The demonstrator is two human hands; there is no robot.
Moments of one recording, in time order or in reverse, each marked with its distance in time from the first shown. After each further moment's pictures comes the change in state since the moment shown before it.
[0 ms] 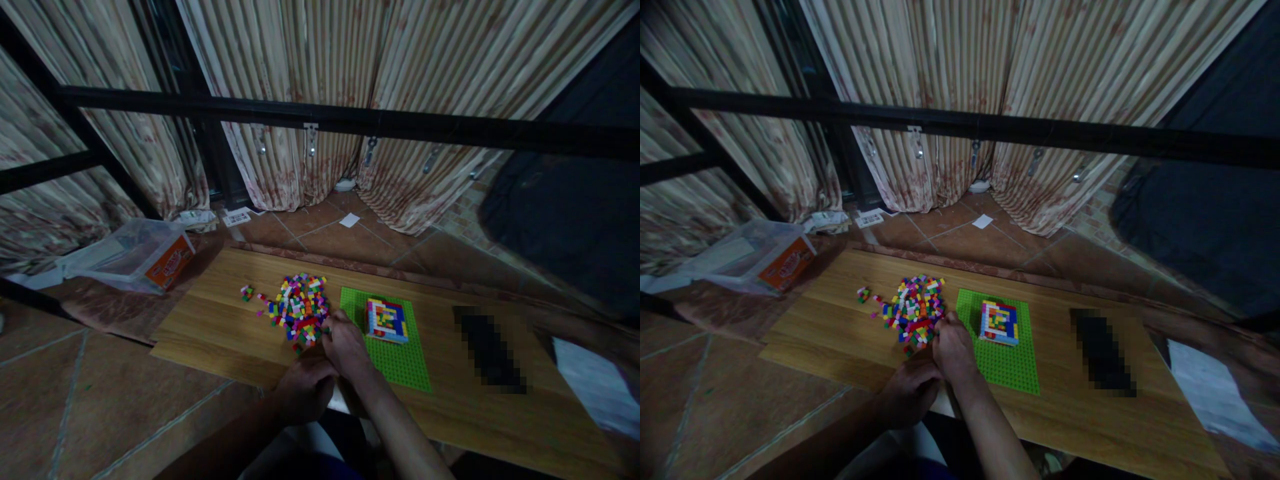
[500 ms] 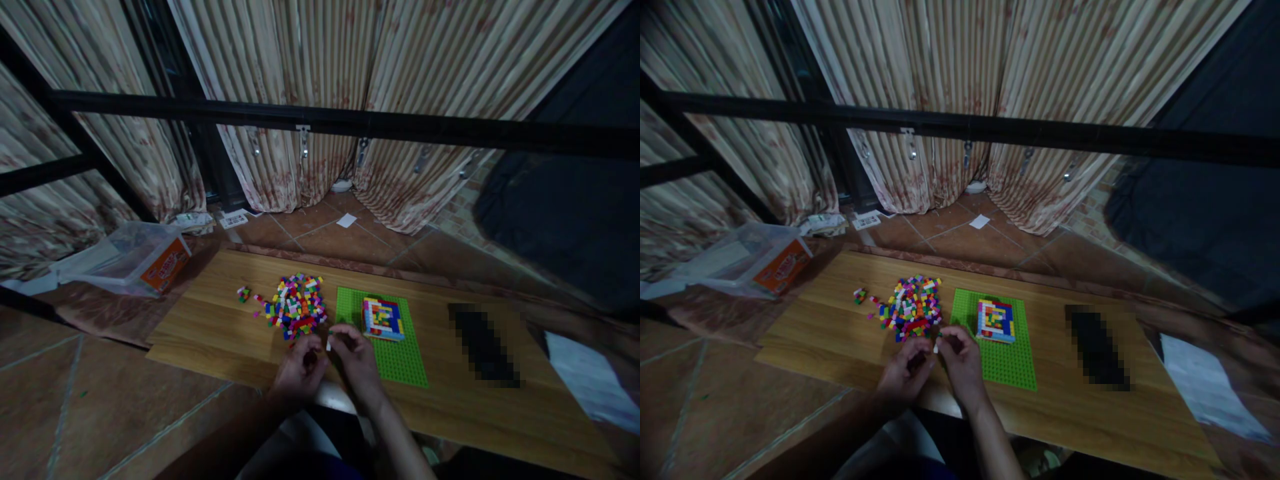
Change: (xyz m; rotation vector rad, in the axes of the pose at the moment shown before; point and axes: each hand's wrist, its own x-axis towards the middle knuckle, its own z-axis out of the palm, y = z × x) left_hand 0.003 -0.001 -0.001 -0.215 0.202 -0.437; right_hand -0.038 0.012 0.007 1.072 0.223 0.259
